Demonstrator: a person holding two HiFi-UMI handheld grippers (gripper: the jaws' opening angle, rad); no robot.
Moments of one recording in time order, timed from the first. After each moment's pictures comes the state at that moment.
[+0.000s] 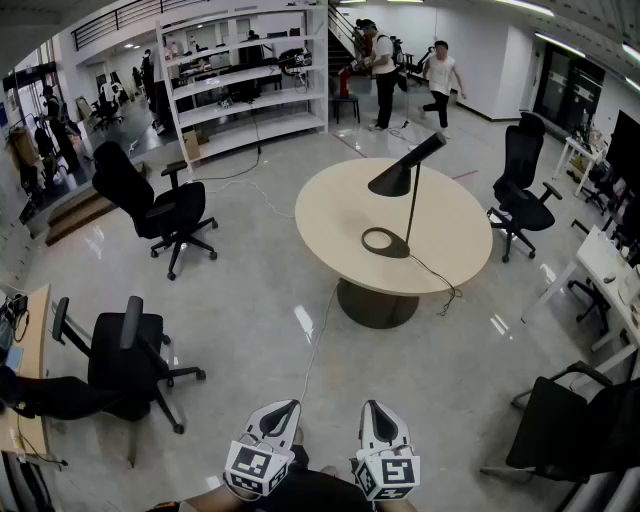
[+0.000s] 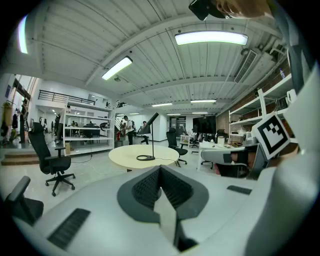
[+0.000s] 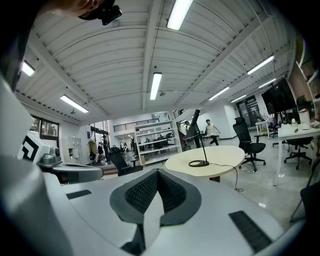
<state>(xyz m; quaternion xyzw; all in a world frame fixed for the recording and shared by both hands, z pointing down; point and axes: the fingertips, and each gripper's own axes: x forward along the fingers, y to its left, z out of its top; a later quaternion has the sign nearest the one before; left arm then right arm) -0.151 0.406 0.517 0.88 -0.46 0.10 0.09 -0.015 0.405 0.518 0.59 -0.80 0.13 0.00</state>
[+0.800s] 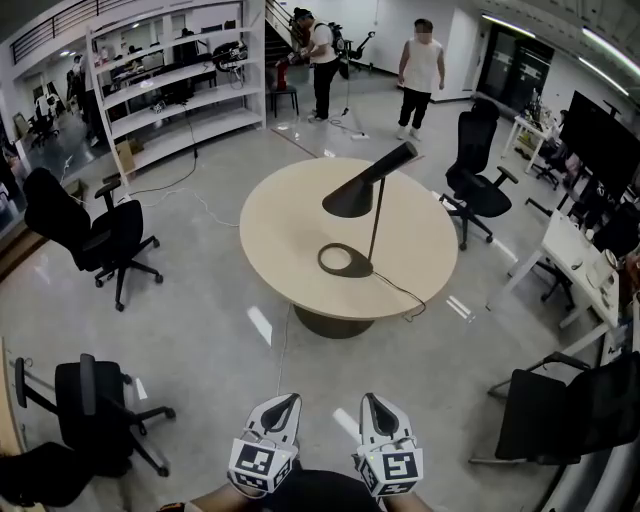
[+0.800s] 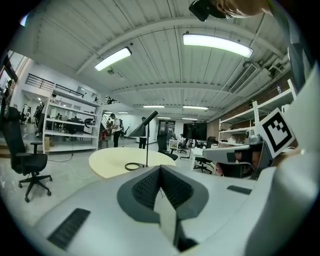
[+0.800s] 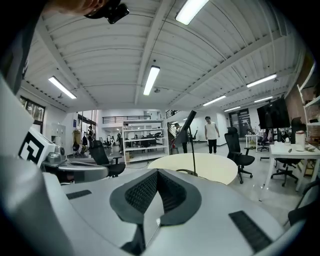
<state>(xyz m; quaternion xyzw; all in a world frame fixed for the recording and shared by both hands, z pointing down) -0.107 0.197 0.513 0.92 -0.38 0.06 0.10 0.019 0.222 0.496 0.65 -0.75 0.09 0.05</state>
